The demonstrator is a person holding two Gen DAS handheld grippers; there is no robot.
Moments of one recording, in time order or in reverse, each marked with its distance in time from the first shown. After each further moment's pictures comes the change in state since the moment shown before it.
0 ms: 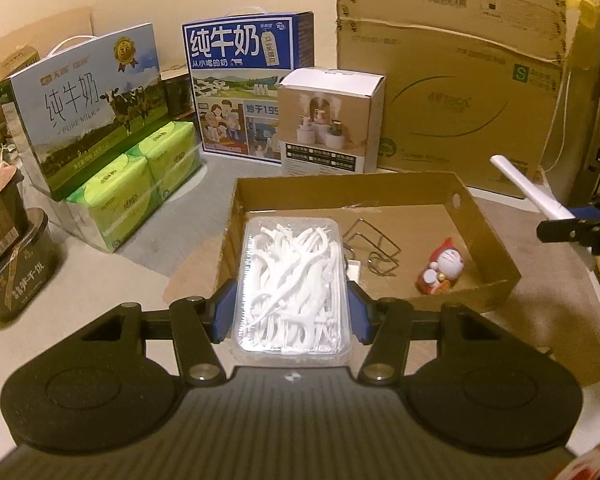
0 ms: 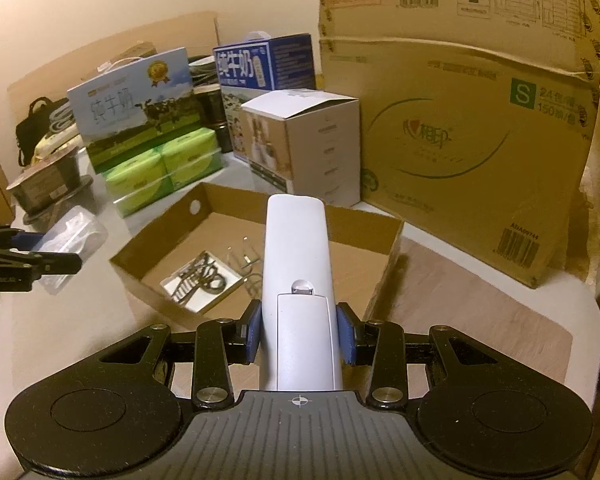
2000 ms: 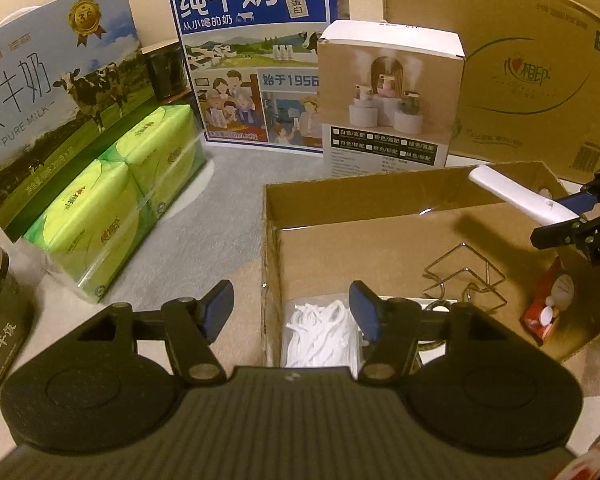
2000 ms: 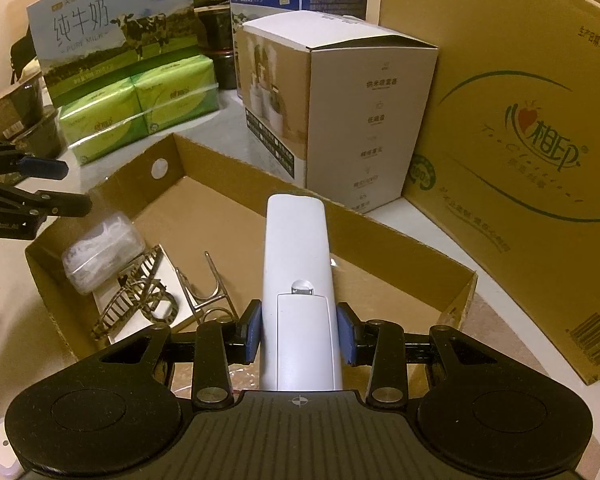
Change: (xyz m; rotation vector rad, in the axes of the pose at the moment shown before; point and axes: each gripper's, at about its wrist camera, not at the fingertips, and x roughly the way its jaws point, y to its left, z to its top) left arm 0.138 0.045 0.040 0.063 0.081 0.019; right arm 0.163 -0.001 0.054 -0.168 0.192 0.008
